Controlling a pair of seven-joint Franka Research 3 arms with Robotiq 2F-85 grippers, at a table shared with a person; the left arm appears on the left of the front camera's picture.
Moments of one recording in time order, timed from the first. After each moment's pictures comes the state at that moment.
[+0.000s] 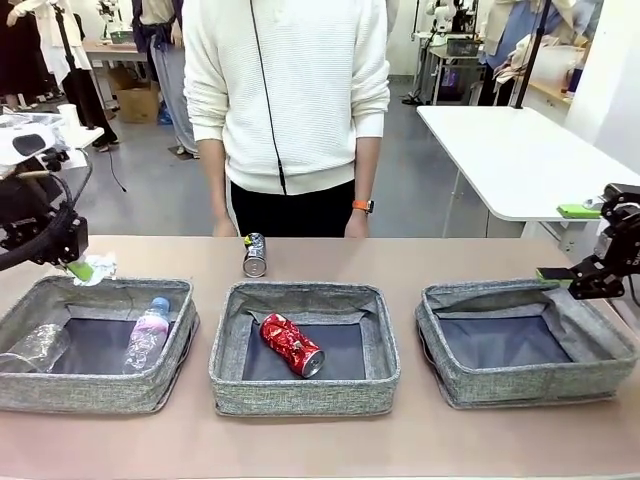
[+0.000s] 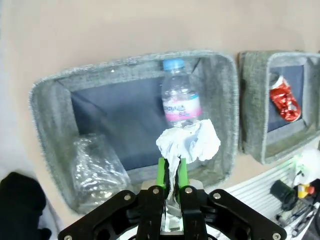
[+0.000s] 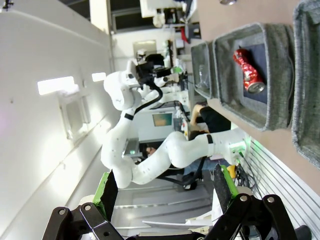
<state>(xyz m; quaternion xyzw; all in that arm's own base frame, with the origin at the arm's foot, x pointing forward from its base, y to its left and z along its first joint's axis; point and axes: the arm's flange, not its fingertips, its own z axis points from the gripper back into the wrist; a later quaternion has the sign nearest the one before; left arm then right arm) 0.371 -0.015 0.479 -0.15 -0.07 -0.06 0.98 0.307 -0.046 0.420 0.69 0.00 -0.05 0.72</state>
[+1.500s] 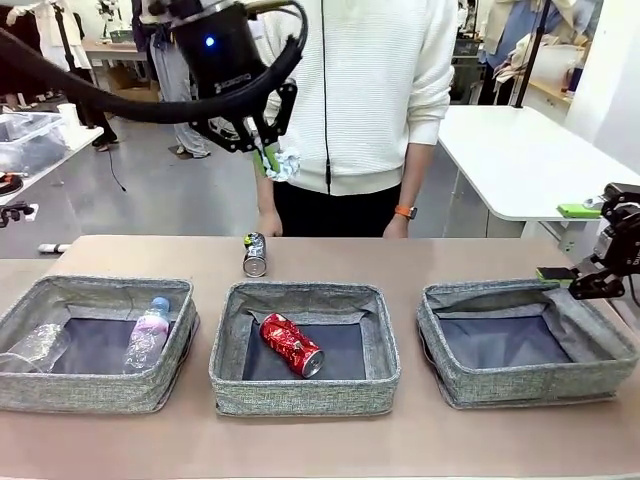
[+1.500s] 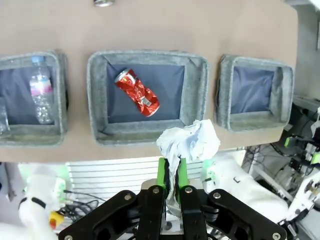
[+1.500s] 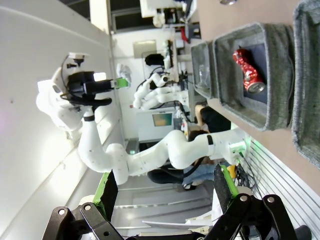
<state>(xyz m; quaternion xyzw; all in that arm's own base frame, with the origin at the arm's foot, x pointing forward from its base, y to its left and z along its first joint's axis) 0.369 -0.311 0.659 -0.16 -0.03 0.04 0.99 0.307 -0.046 0.421 0.69 0.00 -0.05 0.72</state>
